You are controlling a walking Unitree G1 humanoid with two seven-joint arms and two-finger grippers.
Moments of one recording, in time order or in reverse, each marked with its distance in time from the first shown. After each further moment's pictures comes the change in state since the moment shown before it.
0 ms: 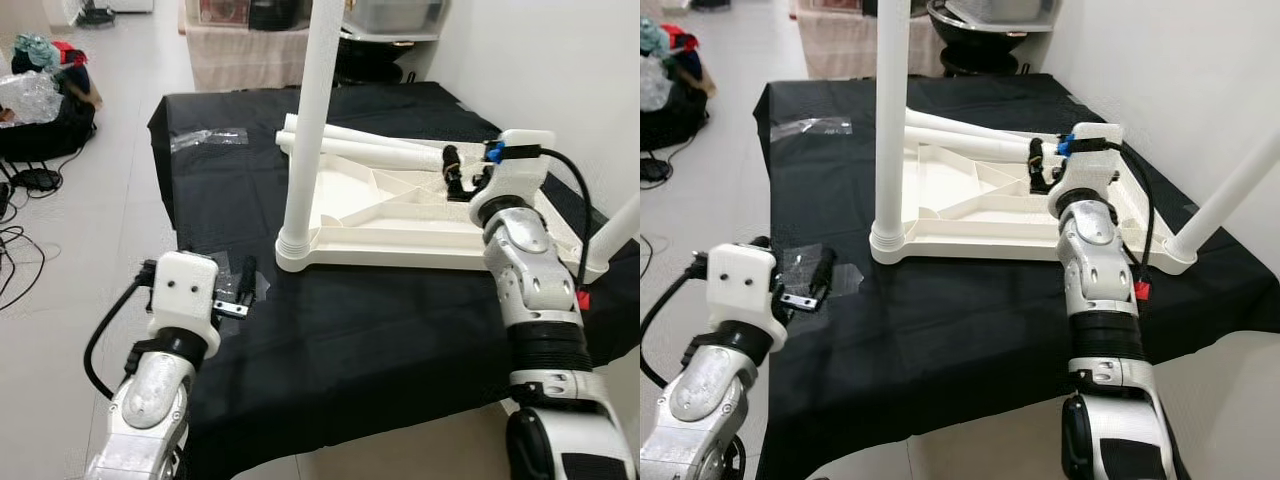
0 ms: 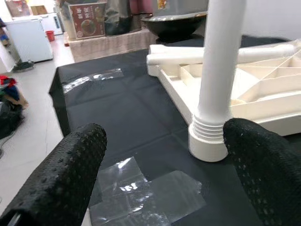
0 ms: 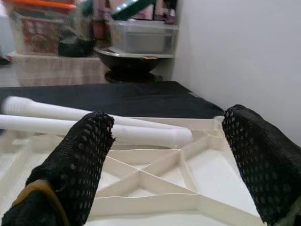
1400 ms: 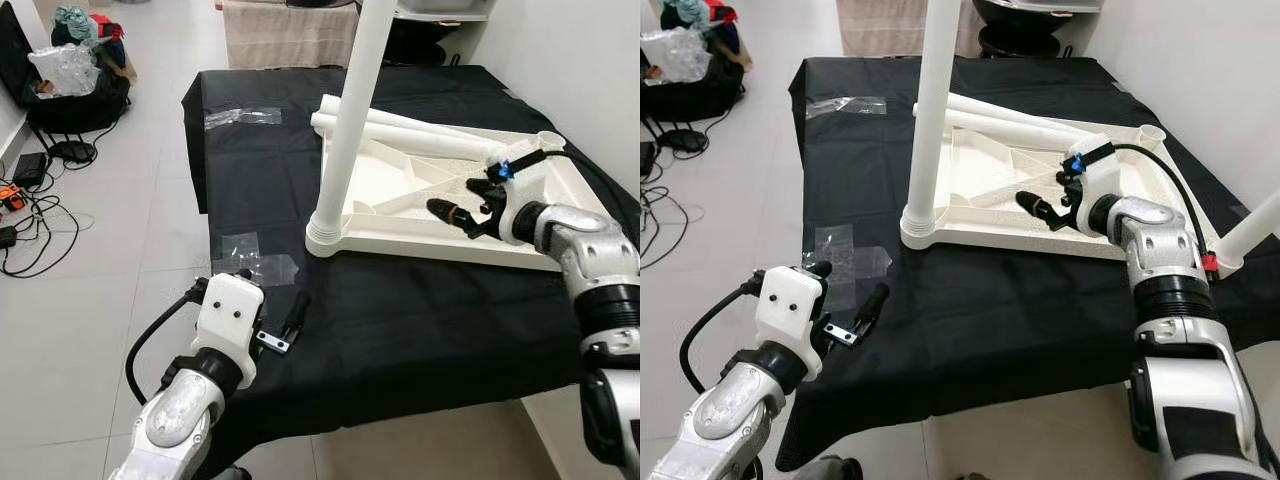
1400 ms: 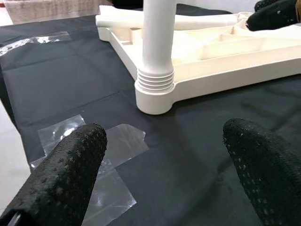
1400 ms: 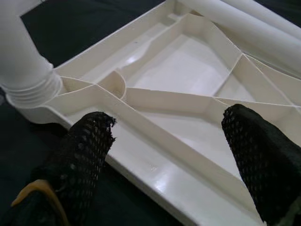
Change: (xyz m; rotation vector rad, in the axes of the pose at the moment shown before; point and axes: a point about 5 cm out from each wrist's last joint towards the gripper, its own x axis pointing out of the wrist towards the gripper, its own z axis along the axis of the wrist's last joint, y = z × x) left arm -0.018 -0.032 -0.012 -0.073 0.097 -0.267; right arm -0.001 -0.021 -0.024 -0.085 0.355 0.781
